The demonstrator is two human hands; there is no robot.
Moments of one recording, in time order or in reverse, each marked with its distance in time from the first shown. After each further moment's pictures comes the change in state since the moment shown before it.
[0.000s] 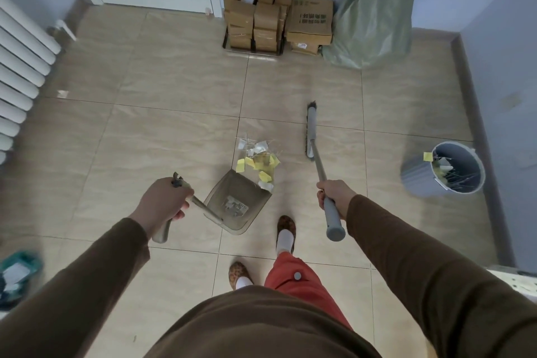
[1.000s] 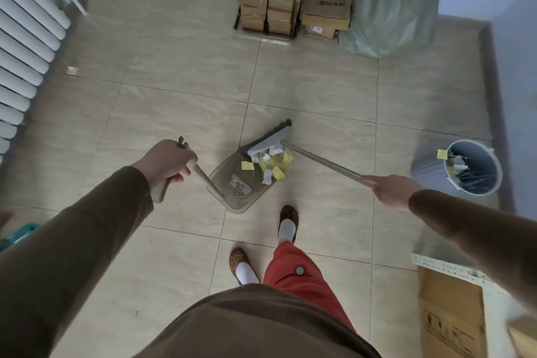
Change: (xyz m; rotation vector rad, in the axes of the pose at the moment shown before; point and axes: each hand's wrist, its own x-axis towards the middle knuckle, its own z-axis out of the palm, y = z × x) left_hand 0.032 0.034 -0.011 0.113 -0.046 -0.021; right_hand 0.003 -0.031 -0.120 -1.596 0.116 -0.329
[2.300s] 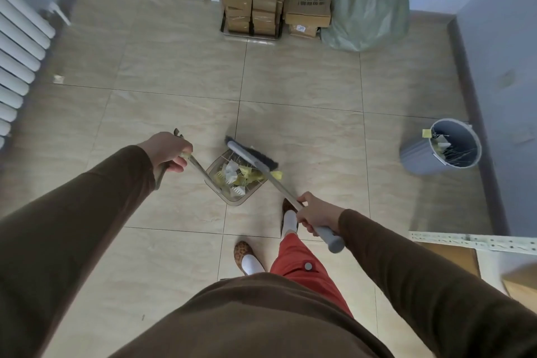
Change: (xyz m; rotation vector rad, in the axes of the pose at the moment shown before) left_hand 0.004 -0.046 -0.013 -0.040 -0.109 -0.042; right_hand -0.111 -0.172 0.096 0.881 -0.347 -0.003
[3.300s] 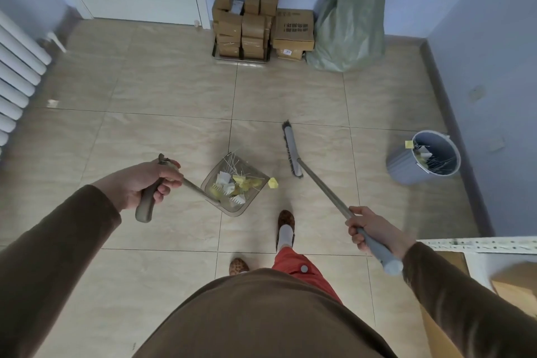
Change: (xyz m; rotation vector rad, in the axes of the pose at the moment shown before) left_hand -0.031 -0.041 -0.023 -0.354 -0.348 0.064; right_hand -0.068 0.075 -0.060 0.705 0.212 0.054
